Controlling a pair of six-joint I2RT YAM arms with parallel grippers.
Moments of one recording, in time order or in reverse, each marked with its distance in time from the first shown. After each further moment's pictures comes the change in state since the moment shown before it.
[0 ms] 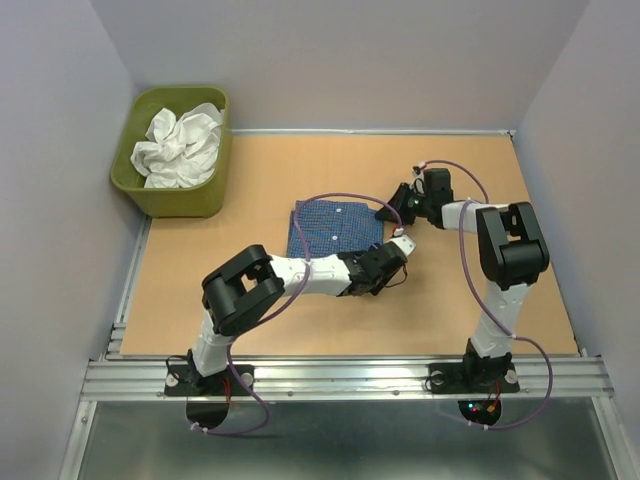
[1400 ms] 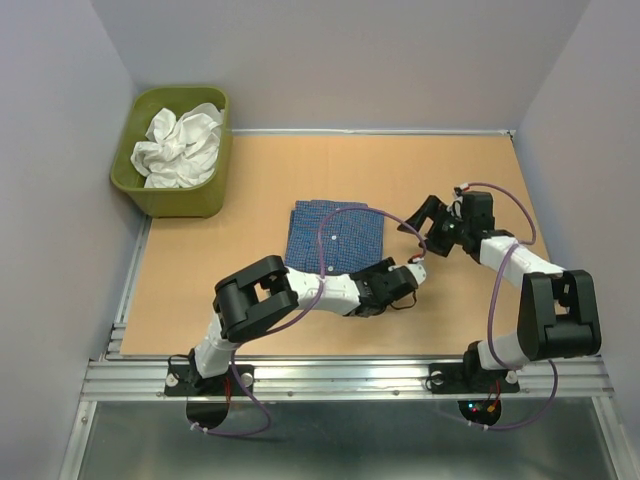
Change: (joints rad) left arm -0.112 0.047 -0.035 0.081 -0.268 0.328; right arm -0.116 -0.555 -0.369 -0.212 0.074 0.023
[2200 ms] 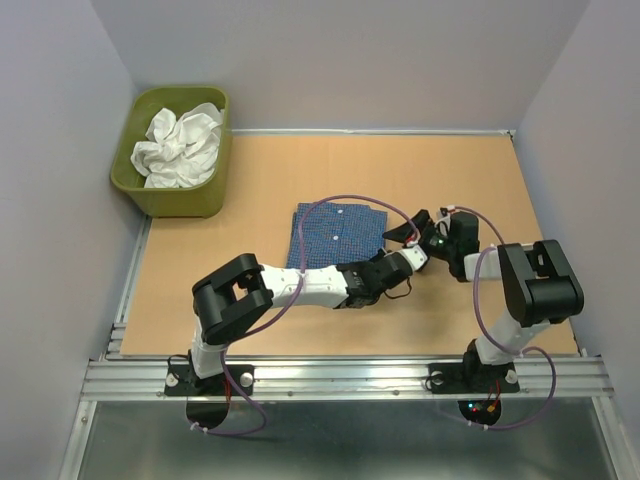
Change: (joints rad) left arm 0.027 -0.126 -0.015 -0.018 0.077 -0.096; right arm 0.039 0.207 -0.226 0.595 -0.206 0.360
